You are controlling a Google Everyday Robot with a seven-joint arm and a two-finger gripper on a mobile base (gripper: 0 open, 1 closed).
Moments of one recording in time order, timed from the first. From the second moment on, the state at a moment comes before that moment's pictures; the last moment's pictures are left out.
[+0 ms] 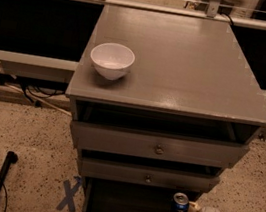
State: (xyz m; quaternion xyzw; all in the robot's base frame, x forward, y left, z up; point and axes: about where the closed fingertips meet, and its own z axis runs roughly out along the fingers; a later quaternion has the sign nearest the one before) arm 0.431 -0.237 0.408 -0.64 -0.37 -0.42 0.53
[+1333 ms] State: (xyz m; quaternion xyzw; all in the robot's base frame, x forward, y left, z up) arm 0.466 -0.259 0.340 -0.67 -0.32 -0.41 0.52
